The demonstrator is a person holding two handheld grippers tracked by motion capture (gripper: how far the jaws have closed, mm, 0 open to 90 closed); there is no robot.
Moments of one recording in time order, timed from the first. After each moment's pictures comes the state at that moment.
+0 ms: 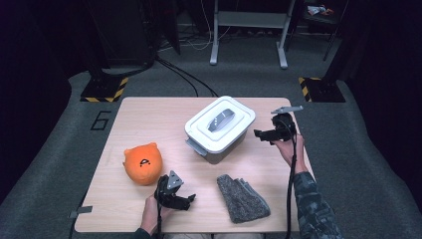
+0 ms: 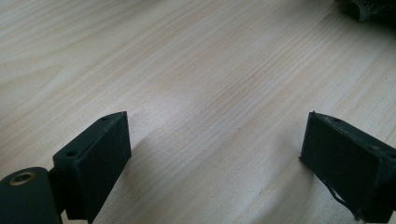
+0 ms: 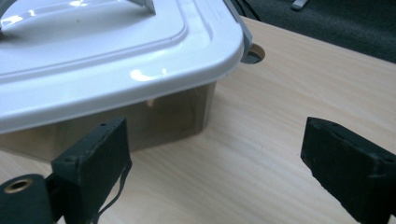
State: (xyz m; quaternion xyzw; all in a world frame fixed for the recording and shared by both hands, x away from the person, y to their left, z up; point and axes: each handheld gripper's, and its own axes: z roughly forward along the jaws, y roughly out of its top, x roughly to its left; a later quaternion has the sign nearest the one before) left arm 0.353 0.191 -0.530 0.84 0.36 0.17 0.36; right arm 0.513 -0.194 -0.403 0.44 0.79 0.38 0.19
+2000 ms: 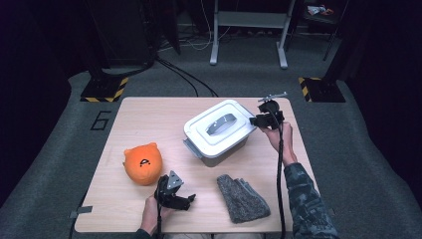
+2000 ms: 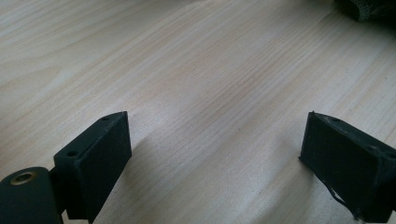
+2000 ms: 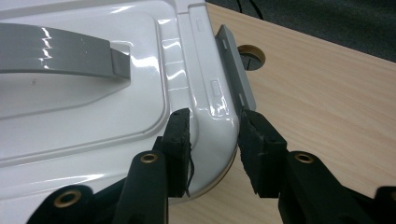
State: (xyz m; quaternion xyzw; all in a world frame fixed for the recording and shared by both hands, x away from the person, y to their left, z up) left arm 0.353 0.191 -0.530 0.84 0.36 0.17 0.36; right arm 0.544 -0.158 -0.389 0.48 0.79 0.33 0.18
